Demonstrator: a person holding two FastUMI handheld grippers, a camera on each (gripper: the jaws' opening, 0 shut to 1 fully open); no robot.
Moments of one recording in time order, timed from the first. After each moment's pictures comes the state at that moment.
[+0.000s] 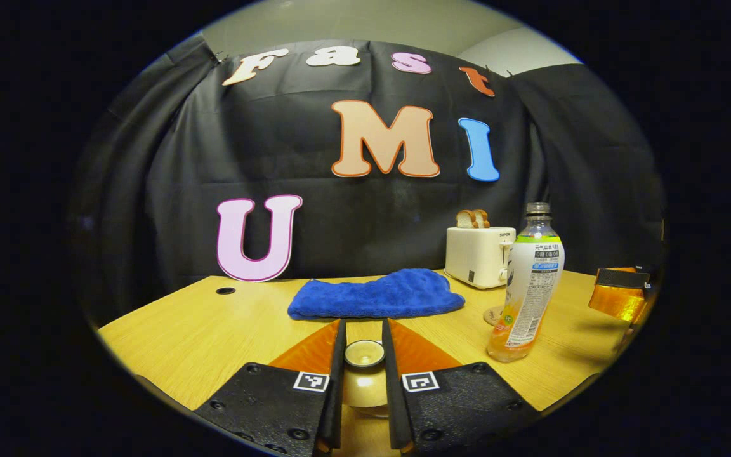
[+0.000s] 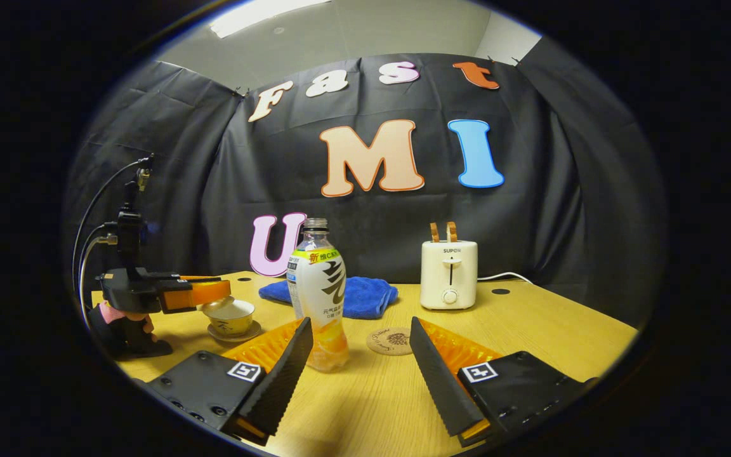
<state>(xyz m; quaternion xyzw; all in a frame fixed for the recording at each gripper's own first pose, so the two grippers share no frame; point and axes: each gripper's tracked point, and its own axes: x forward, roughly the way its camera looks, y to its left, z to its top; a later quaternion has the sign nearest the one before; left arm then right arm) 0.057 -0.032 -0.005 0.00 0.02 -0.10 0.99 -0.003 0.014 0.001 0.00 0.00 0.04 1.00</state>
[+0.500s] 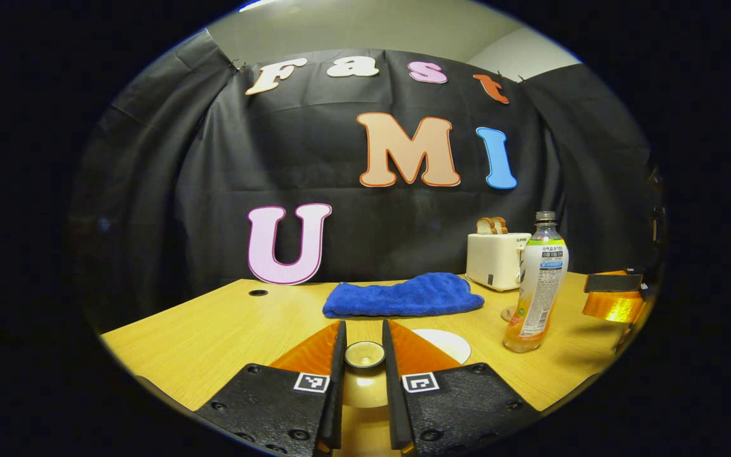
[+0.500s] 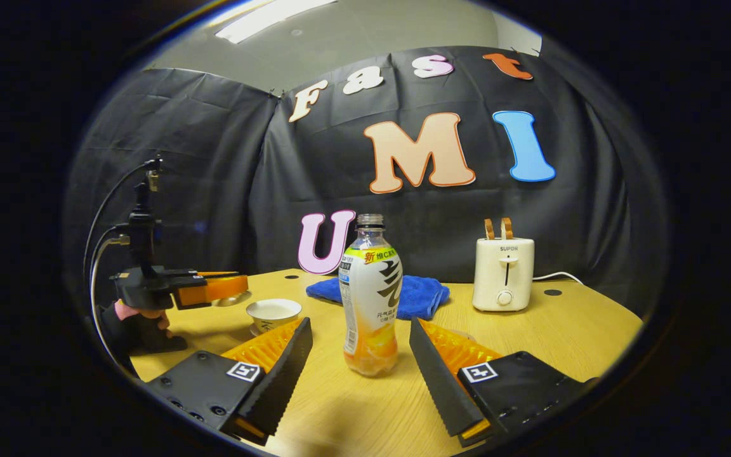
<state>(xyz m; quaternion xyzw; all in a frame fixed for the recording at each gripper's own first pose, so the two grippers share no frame) 0.030 0.004 0.001 0.00 0.00 -0.06 1.00 0.013 0.056 -0.005 0.01 0.01 0.13 0.99</state>
